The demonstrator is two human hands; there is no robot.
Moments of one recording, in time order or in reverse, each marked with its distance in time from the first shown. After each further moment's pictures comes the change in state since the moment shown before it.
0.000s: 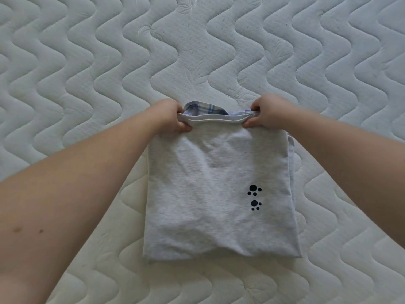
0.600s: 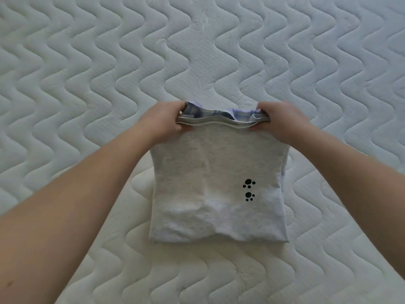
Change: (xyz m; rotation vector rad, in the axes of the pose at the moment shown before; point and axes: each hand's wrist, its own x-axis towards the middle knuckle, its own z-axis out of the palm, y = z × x) left_hand -0.091 0.010 -0.025 -0.135 0.268 0.155; right_hand -0.083 -0.013 -0.023 0.058 0.283 -0.176
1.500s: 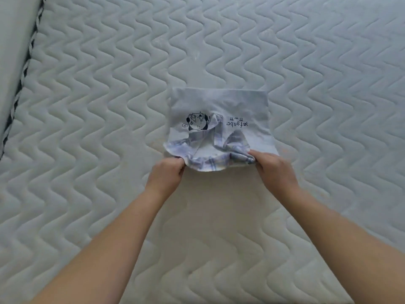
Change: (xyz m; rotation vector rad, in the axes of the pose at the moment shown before) left_hand -0.131 0.010 0.069 0.199 0.226 0.025; right_hand -0.152 -0.005 0.063 -0.012 0.505 -0.189
